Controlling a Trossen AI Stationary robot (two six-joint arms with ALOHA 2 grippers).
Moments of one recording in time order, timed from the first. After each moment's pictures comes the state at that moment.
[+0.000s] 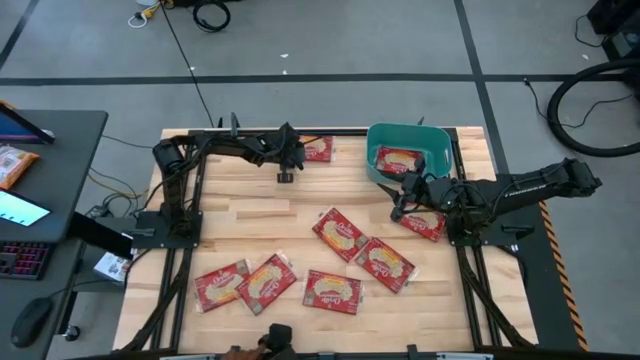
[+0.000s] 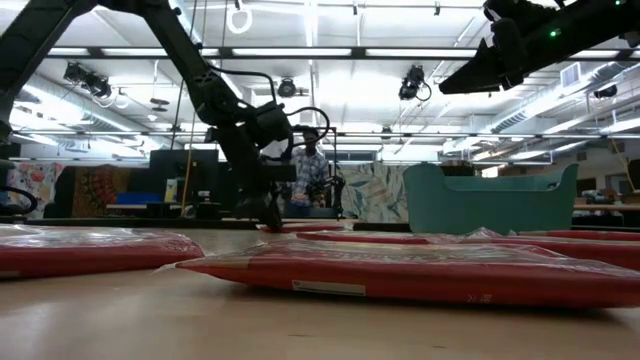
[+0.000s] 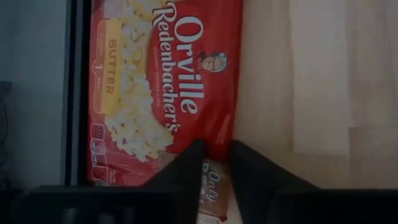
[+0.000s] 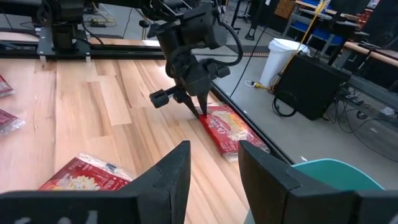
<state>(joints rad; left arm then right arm) 0.60 1.94 1.05 -0.06 -0.12 0.72 0.10 0.80 0.44 0.06 0.63 -0.04</state>
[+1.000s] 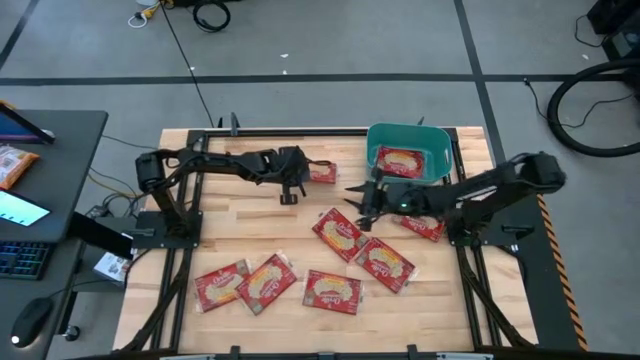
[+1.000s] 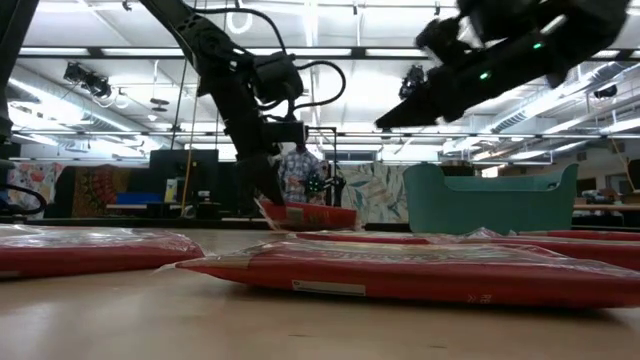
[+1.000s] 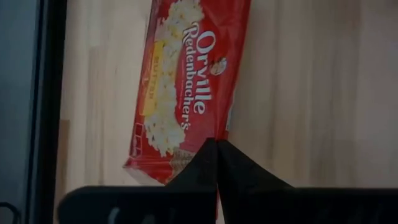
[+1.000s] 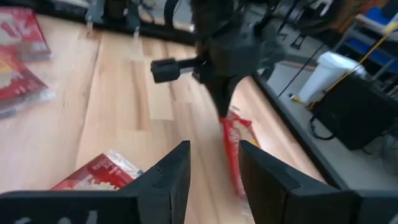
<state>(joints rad) 0.33 1.75 1.04 -0.29 -0.21 0.42 0.01 1.37 0.54 0.49 0.36 -0.21</state>
